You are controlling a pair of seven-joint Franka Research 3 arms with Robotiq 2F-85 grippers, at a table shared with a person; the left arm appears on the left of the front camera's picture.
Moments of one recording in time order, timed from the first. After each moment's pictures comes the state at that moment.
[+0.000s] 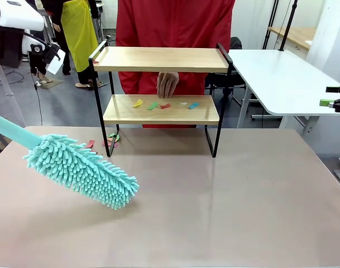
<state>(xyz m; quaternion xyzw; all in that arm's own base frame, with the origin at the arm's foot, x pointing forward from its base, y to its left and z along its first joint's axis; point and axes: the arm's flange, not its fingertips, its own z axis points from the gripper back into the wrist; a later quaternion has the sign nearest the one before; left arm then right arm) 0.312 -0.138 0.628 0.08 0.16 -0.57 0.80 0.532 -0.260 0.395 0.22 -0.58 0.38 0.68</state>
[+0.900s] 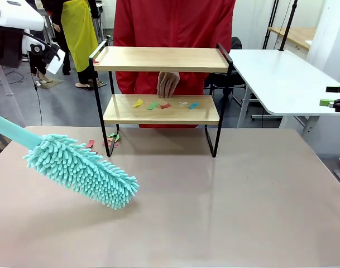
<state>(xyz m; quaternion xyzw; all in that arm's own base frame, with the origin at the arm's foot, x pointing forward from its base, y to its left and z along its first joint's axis) 0.314 -0.139 0.628 0.06 0.14 -0.58 0.80 0.532 -0.260 0.395 0.22 -0.58 0.38 0.68</state>
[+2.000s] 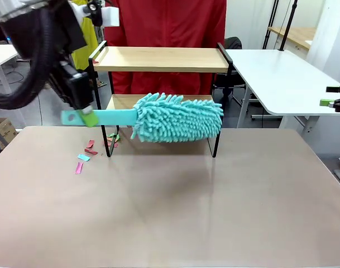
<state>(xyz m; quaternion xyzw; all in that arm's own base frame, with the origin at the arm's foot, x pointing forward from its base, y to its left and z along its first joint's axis) 0.276 -0.230 0.637 -0.14 -0.06 -0.40 0.90 0.532 -0.260 0.395 0.22 -0.58 0.38 0.68</state>
